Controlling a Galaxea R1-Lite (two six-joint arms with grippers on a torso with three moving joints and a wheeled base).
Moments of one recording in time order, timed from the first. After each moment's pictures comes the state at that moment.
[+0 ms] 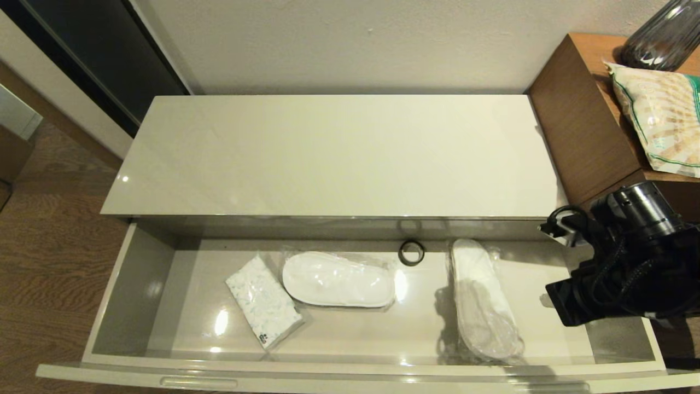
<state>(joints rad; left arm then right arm) -0.01 0.00 0.00 0.01 0.01 -0.02 0.28 1.53 -0.83 0.27 -0.06 -0.04</state>
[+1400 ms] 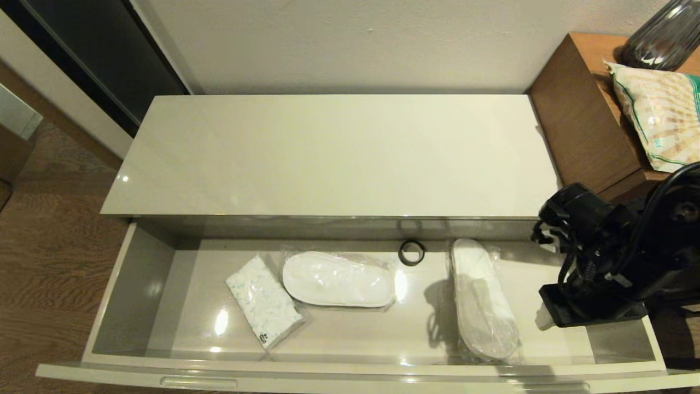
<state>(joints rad) -0.01 0.00 0.00 0.01 0.01 -0.02 0.32 1.73 -1.11 0.73 -0.18 0.30</state>
